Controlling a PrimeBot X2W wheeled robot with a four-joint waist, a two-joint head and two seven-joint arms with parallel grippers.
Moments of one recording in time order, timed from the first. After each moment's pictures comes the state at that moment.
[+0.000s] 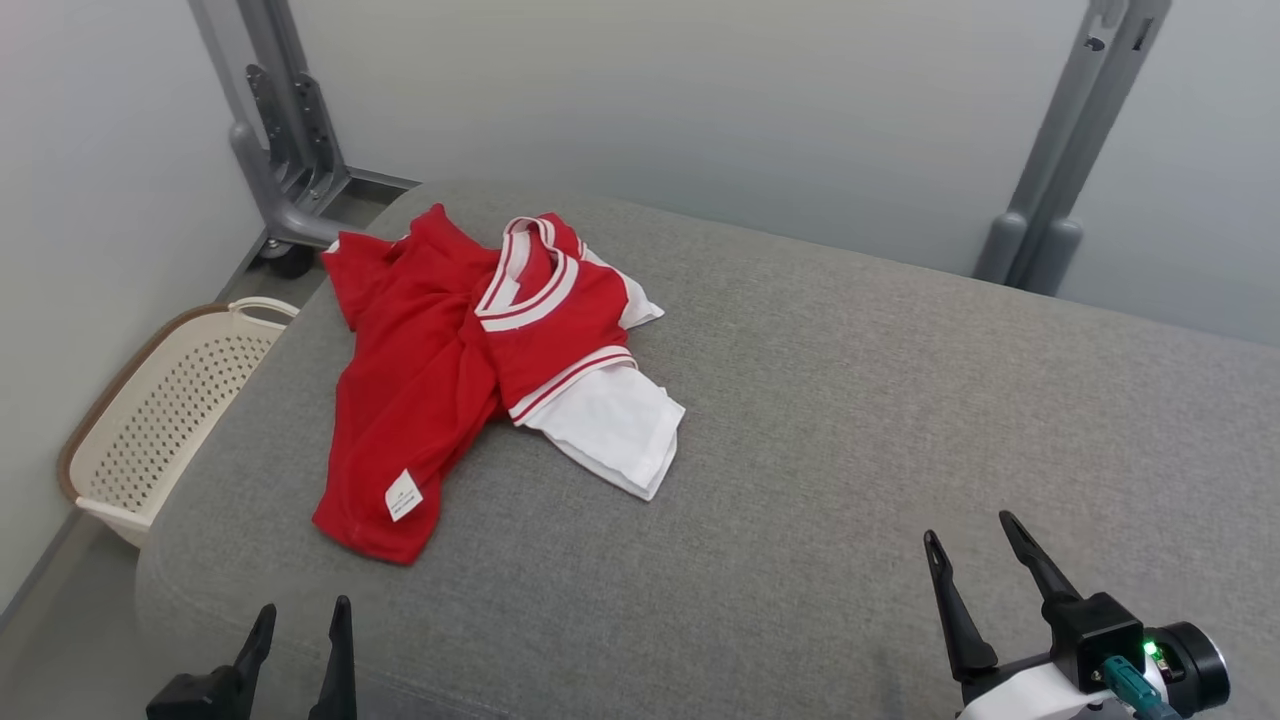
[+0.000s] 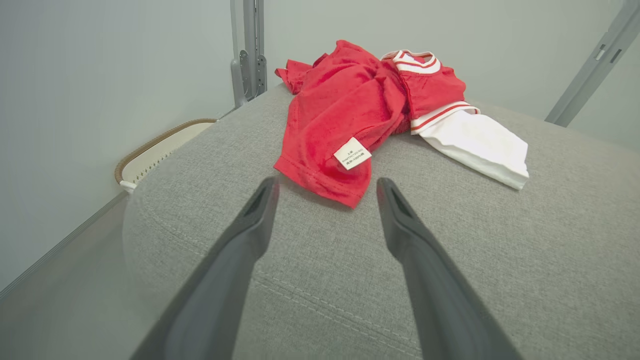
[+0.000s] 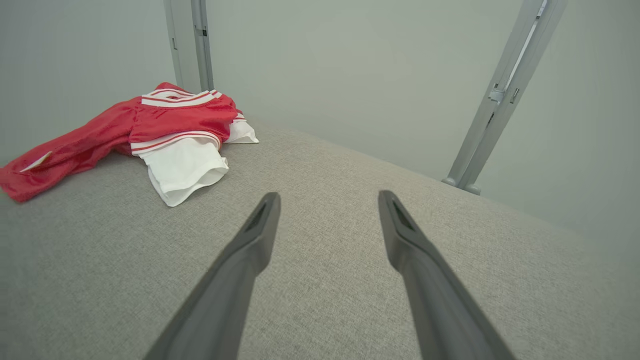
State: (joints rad) left arm 0.06 0.15 -0.05 0.38 -0.30 -0.13 -0.26; right arm 0.10 -0.05 0.04 0.15 -0.05 0.13 -0.26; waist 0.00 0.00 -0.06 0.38
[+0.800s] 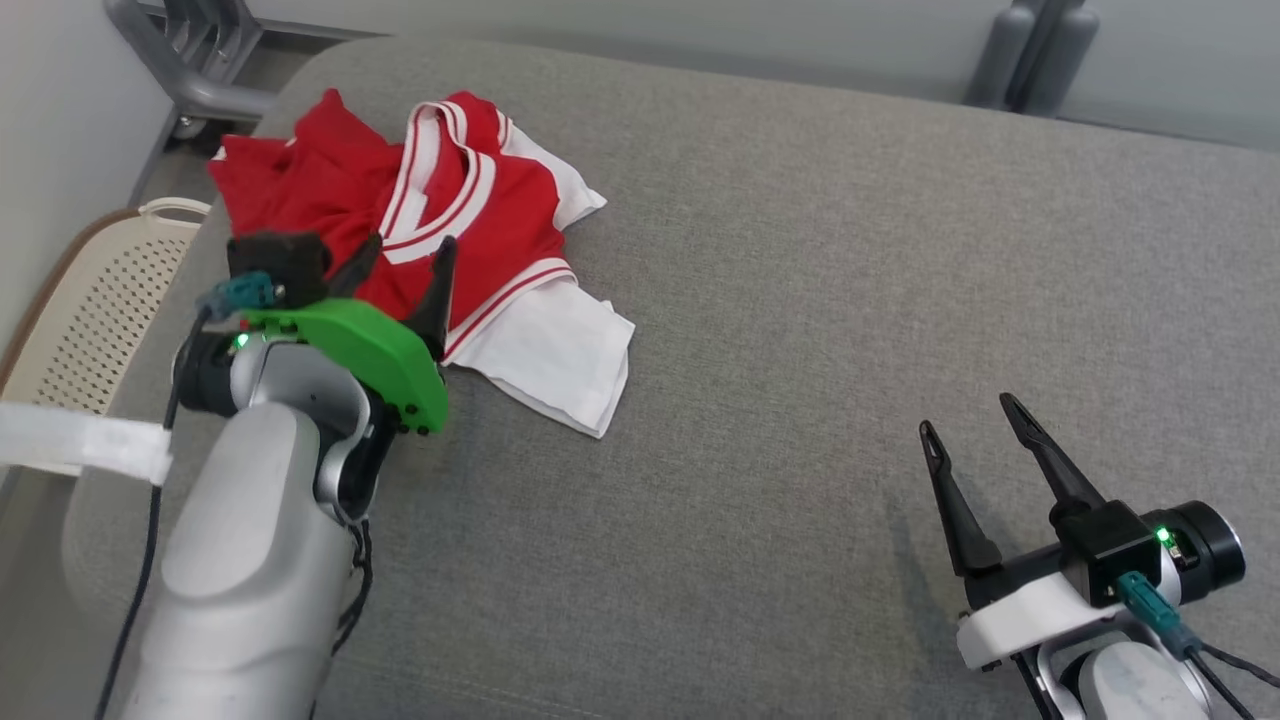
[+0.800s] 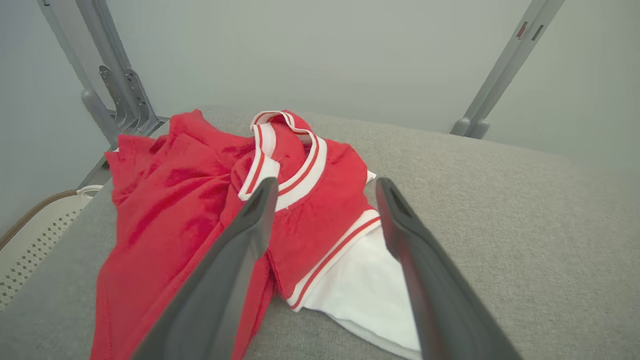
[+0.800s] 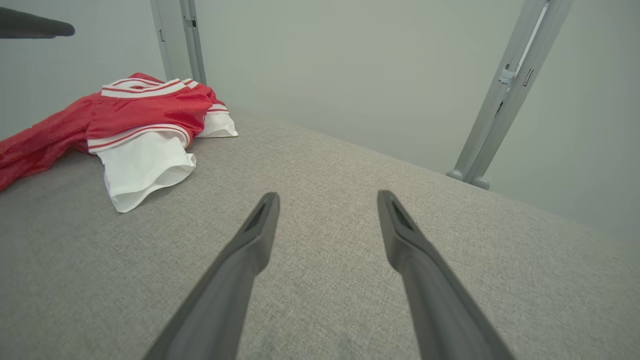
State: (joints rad) left arm -0.59 0.11 -0.23 0.55 -0.43 -0.13 0.08; right arm -0.03 -0.12 0.08 0.07 -0.05 0.13 -0.26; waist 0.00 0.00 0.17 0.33
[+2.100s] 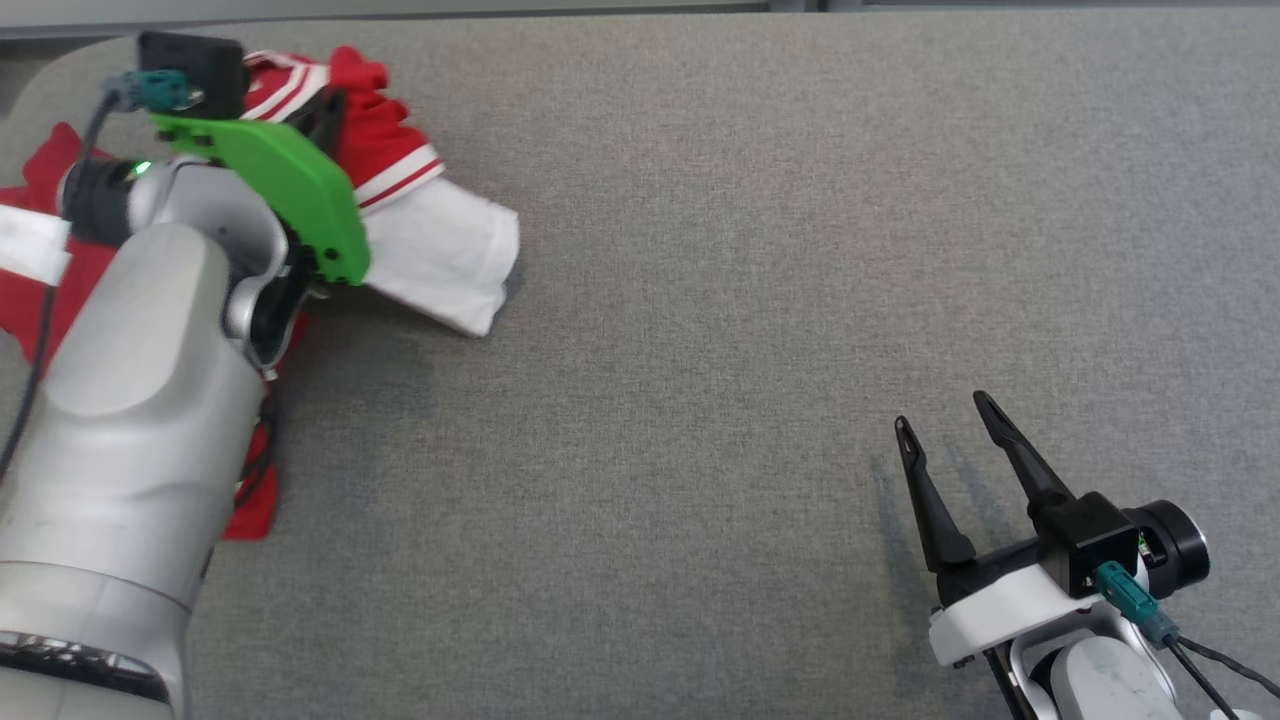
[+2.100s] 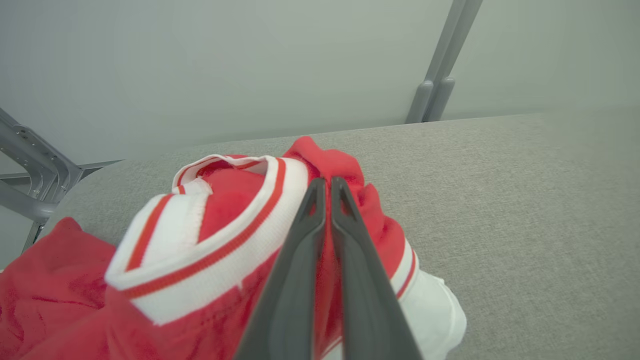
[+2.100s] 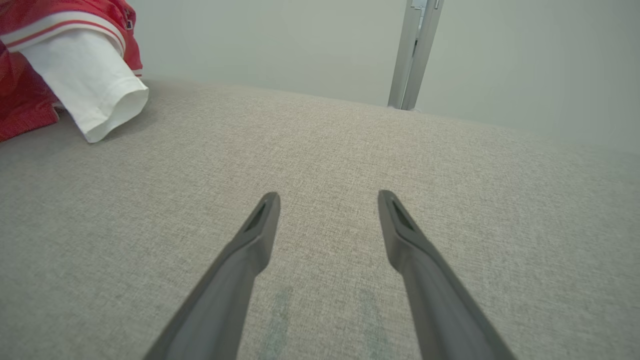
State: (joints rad) left arm -1.01 0.29 -0.54 0.86 -0.66 -0.13 0.12; right arm -0.07 -0.09 0.11 0.10 -0.02 0.13 -0.26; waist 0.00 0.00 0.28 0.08
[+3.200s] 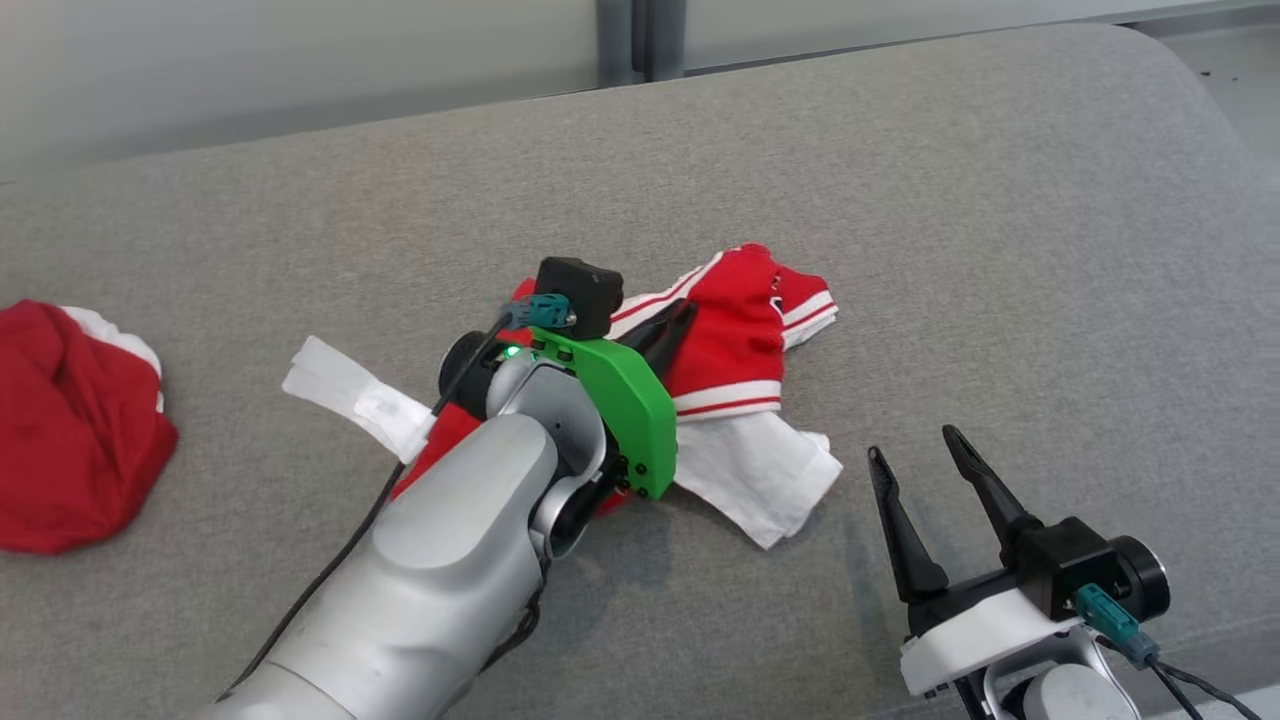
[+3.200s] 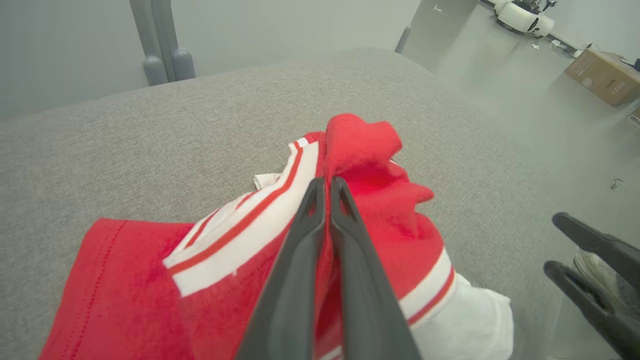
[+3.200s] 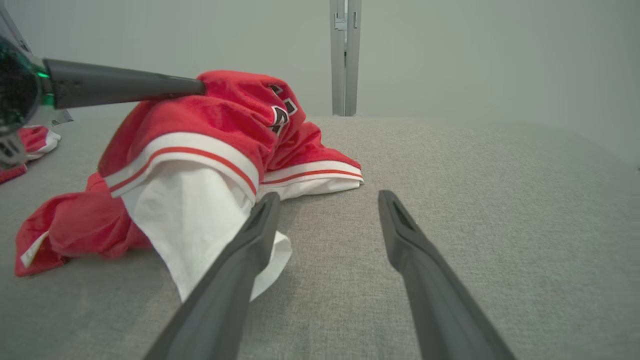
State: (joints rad) left arm -0.78 0.05 -0.90 0.65 -0.82 -0.05 0.03; right arm -0.03 -0.05 0.13 0.12 0.05 0.13 -0.26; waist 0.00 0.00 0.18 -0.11
